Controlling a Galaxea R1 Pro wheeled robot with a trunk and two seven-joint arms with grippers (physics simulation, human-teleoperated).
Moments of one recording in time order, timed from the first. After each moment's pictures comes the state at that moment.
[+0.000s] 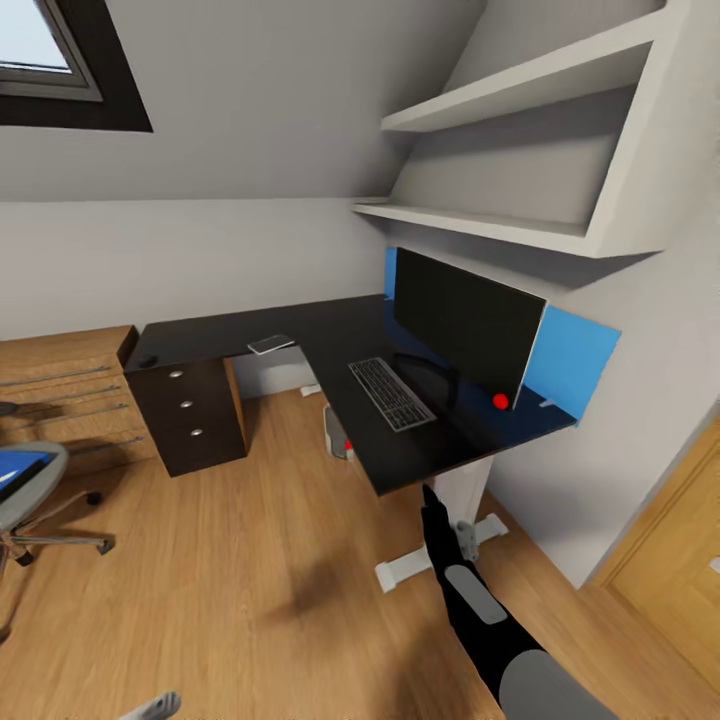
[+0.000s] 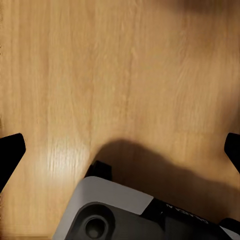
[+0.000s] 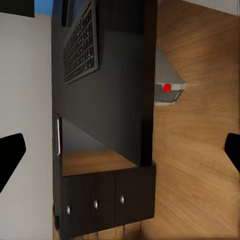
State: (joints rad) left arm 0.05 0.02 0.26 -1.16 0.26 0.59 0.08; right arm -0.59 0.11 0.23 -0.57 -1.54 -0.23 0.18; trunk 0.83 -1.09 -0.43
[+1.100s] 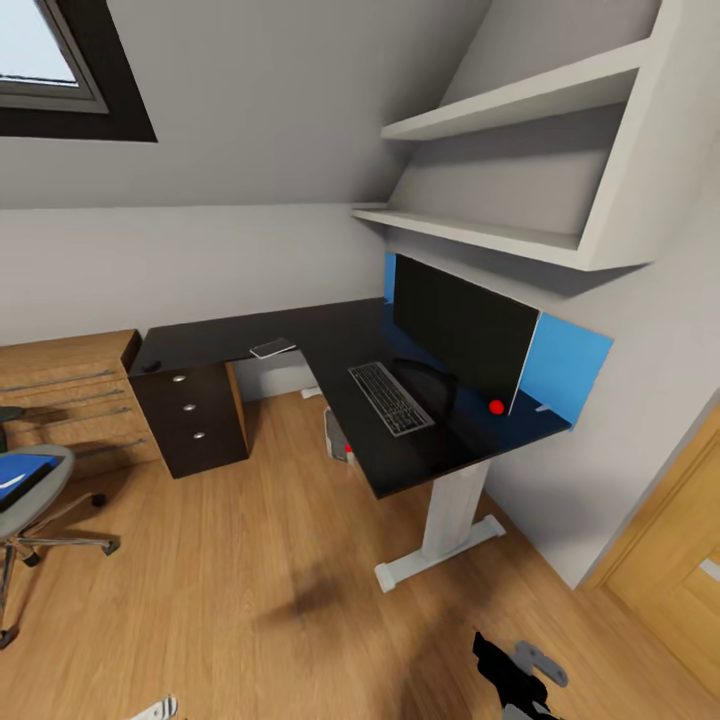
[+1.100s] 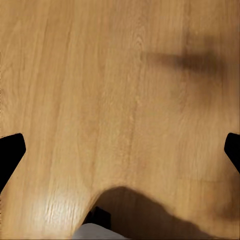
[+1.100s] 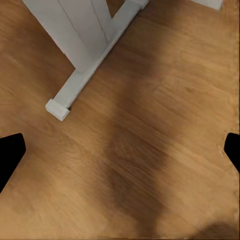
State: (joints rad) left arm 0.05 0.00 0.26 -1.00 0.26 0.19 0.09; right arm -0.55 0.01 0.39 0.02 -1.00 -0.42 -0.01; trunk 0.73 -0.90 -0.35
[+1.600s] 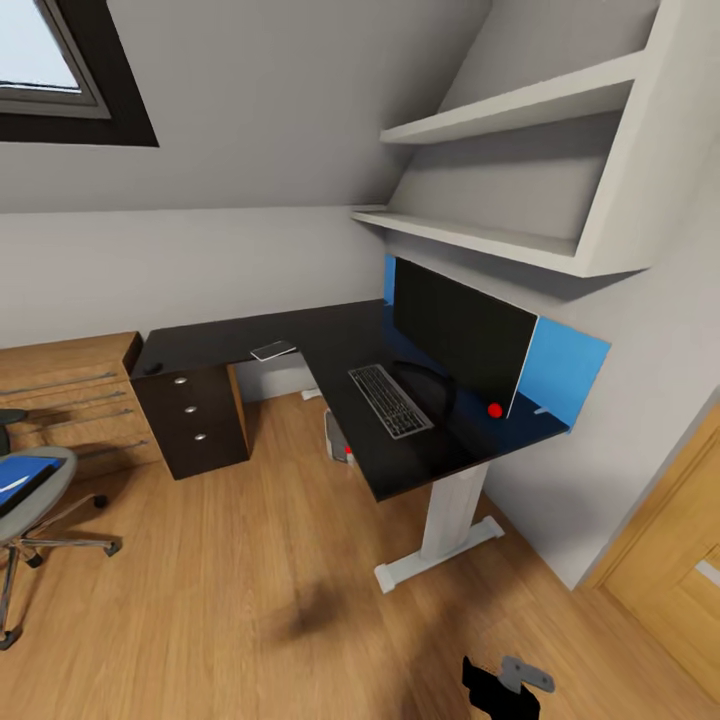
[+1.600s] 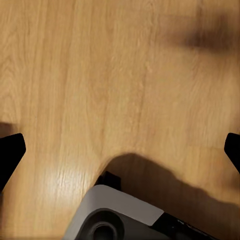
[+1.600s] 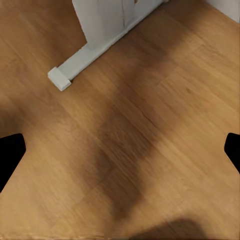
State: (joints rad) left arm 0.05 0.00 0.25 -0.87 0.26 0.18 0.09; right arm -0.51 0.04 0.41 0.02 -0.75 -0.42 -0.05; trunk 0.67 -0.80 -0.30
